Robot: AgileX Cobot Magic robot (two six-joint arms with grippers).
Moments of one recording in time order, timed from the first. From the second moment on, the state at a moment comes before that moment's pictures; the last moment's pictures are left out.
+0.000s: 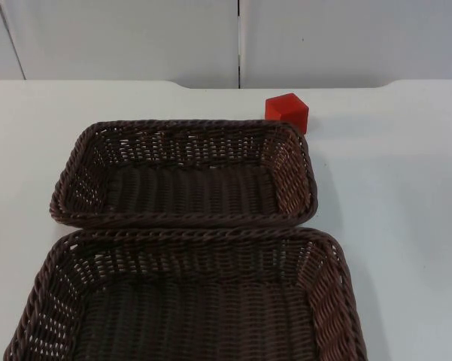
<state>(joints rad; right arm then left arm) 0.13 0.96 -0.95 0.06 0.79 -0.09 0.00 0.97 -0.55 -0.14 0.44 -0.22</state>
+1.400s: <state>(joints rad) 0.13 0.96 -0.95 0.06 0.79 -0.09 -0.03 1.26 -0.79 -0.42 0.48 0.23</state>
